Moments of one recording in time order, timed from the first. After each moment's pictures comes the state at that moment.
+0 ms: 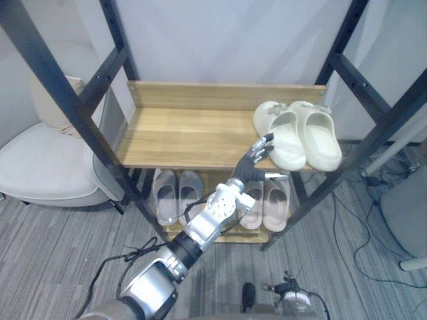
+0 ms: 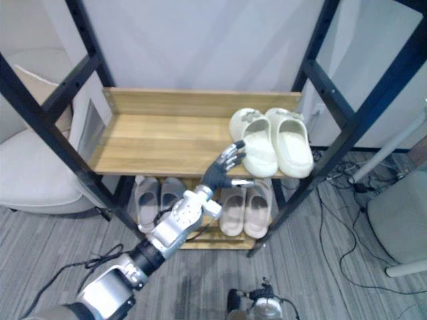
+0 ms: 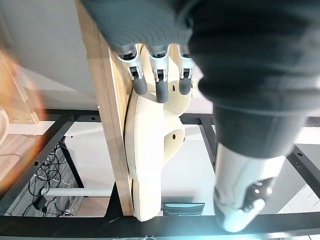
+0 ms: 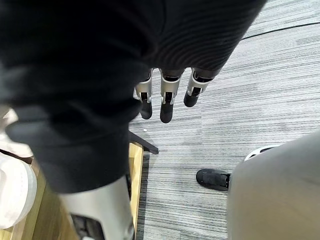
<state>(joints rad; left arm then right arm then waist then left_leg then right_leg) -0.56 0.00 -0.61 0.44 -0.28 -0.19 0.15 0.02 -0.02 -0.12 1.00 -0.15 0.01 -0.24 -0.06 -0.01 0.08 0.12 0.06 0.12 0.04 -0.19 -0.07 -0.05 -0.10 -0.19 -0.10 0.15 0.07</state>
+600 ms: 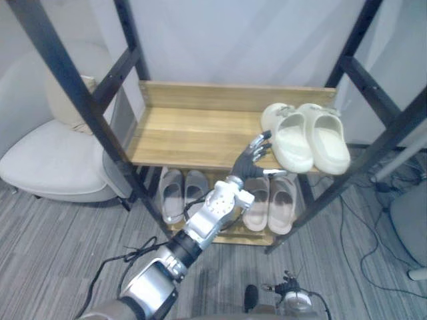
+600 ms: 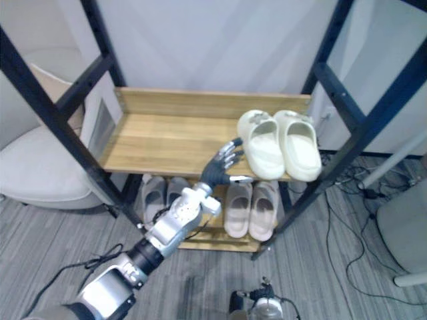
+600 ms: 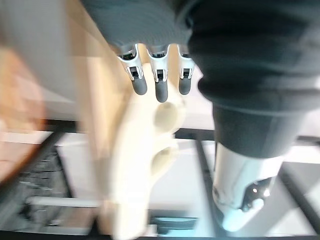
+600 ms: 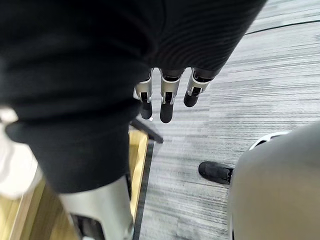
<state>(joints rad) -0.55 0.00 -0.61 0.25 -0.33 -0.14 0.14 0.02 -0.02 -0.08 0.99 -0.15 0.01 -0.21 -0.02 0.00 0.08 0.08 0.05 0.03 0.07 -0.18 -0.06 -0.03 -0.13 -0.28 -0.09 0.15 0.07</state>
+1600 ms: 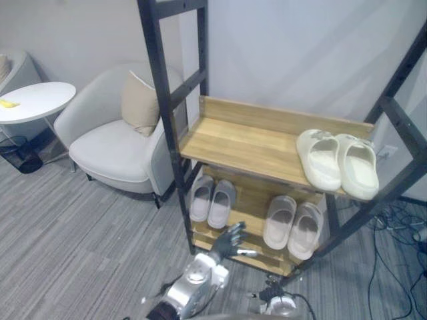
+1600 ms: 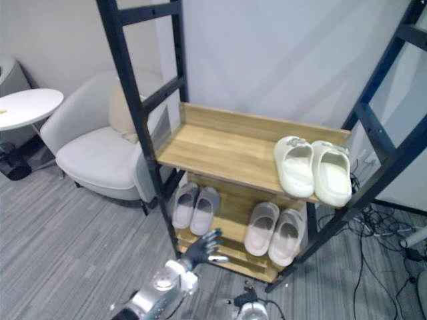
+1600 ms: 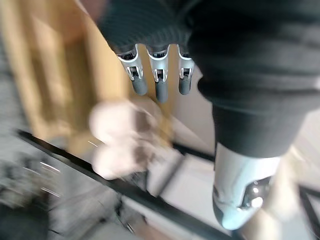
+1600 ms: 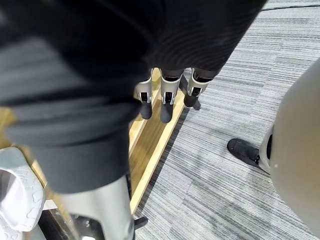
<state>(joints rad) -0.01 0.08 -0.57 0.58 -0.27 -0.07 -0.04 0.02 0.02 0.04 1.04 -0.15 0.00 -0.21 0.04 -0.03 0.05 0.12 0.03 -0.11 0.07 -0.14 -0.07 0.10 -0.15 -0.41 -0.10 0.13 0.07</state>
